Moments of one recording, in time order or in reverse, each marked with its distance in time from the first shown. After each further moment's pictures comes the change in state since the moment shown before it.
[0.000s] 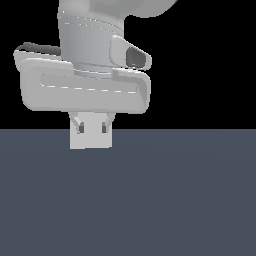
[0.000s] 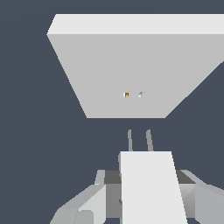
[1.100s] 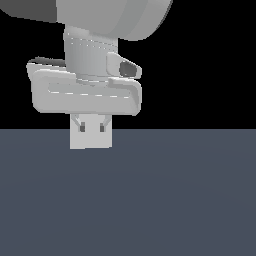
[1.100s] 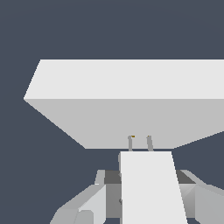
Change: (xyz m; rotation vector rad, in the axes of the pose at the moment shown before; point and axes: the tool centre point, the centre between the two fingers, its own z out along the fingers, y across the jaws) arm 0.034 -0.002 0.017 0.005 0.000 -0.003
